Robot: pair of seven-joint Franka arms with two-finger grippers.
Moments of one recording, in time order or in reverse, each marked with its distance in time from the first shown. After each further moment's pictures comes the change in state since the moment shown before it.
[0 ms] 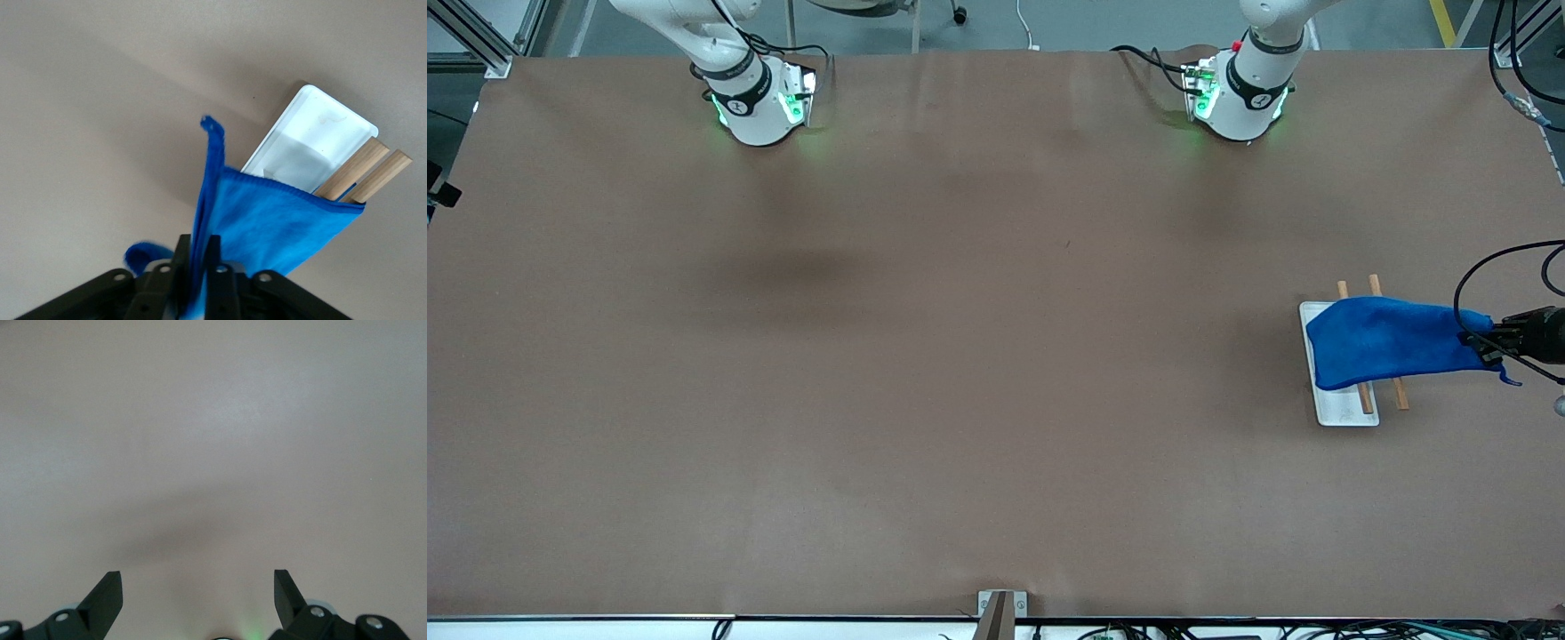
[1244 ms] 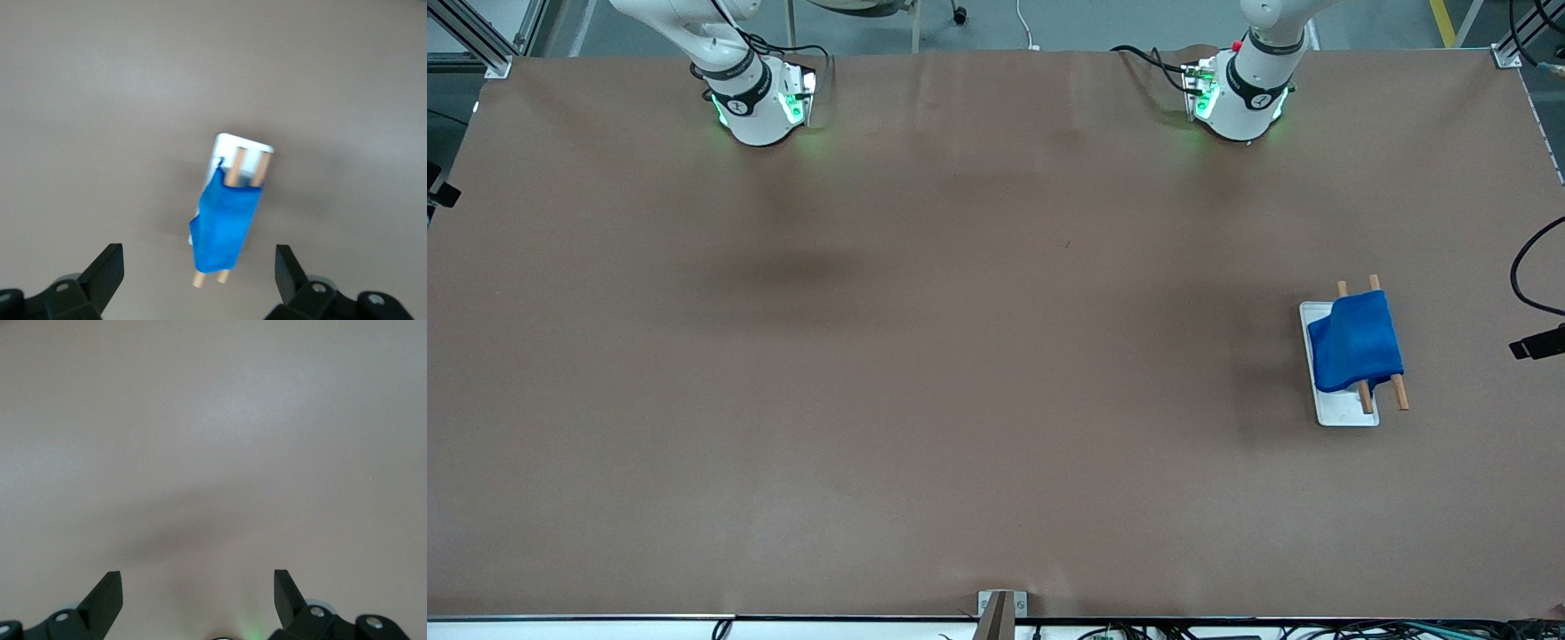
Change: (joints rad) left arm 0.016 -0.201 -0.172 0.118 0.001 -0.030 0.182; right arm -0.002 0.000 0.000 0.000 0.000 0.000 0.000
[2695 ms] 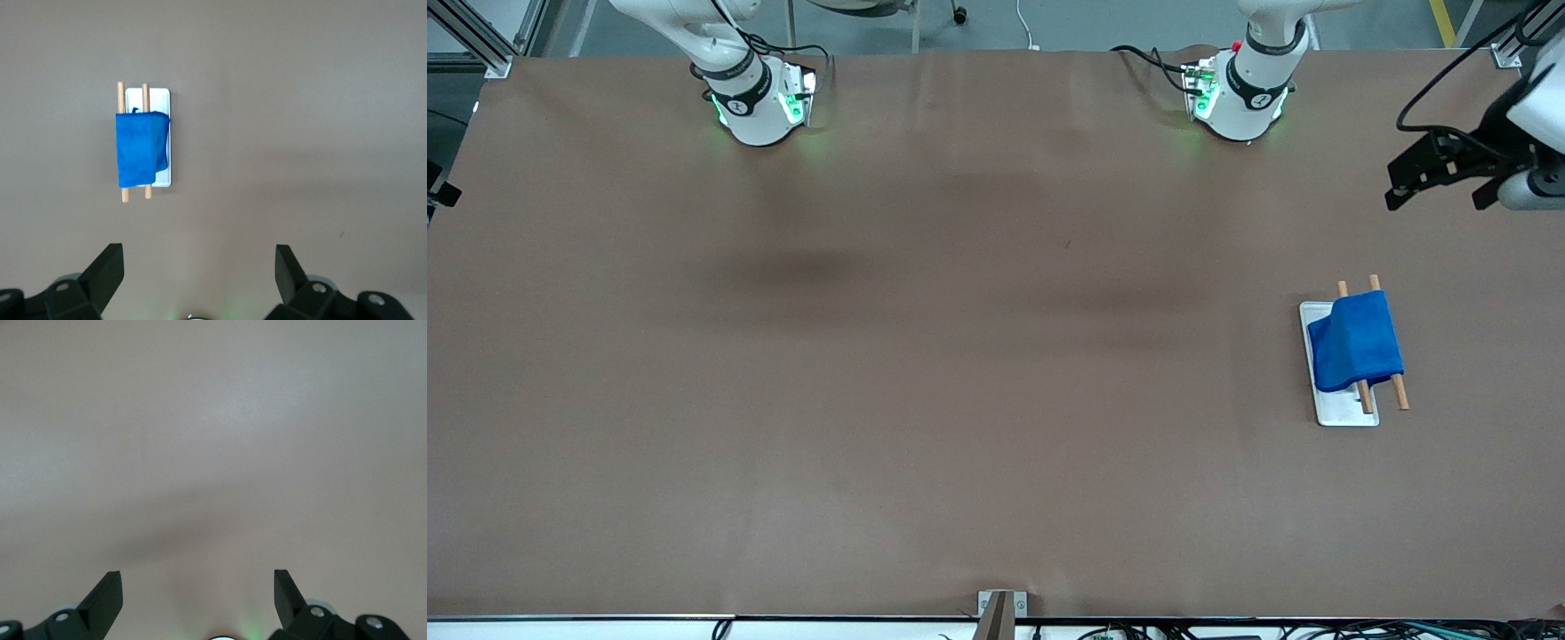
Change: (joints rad) left arm -0.362 -0.413 0.158 -0.232 -0.150 -0.146 0.008; right arm -0.001 0.001 0.000 0.000 0.000 -0.005 0.000
